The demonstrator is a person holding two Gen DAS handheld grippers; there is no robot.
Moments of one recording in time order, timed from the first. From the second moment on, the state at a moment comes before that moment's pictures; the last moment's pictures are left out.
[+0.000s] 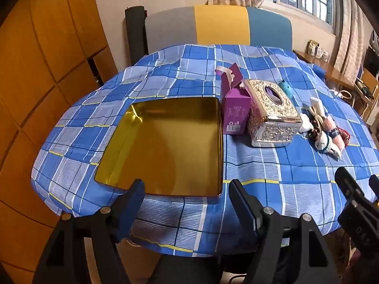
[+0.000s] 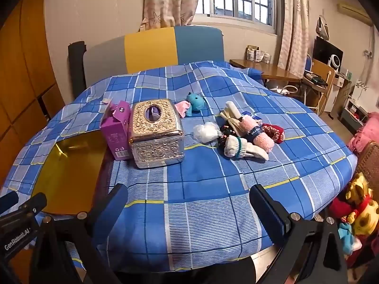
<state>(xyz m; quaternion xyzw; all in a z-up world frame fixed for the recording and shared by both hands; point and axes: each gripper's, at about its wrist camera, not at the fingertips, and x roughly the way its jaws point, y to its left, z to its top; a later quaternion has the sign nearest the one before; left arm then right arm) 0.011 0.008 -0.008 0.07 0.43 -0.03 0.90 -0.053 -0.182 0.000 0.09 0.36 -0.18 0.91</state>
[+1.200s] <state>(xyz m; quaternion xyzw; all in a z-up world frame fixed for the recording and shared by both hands) 0.004 -0.004 -0.012 0.09 0.42 -0.04 0.90 -0.054 -0.179 0.000 0.08 0.36 -0.18 0.91</state>
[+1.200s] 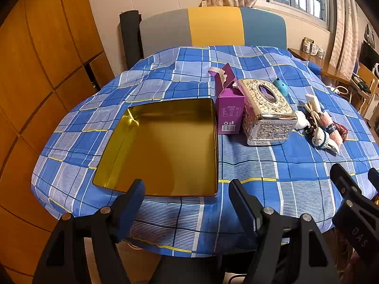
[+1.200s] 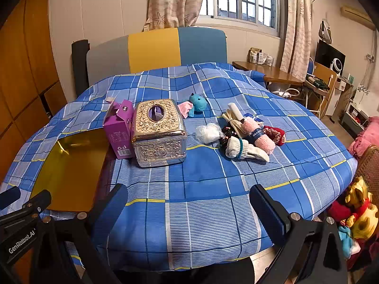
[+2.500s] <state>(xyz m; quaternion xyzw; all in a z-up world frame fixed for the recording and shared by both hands) 0.002 -0.009 -0.016 0.09 0.43 -0.04 0.90 -0.052 -0.181 -0.007 0.08 0.36 -0.17 0.91</state>
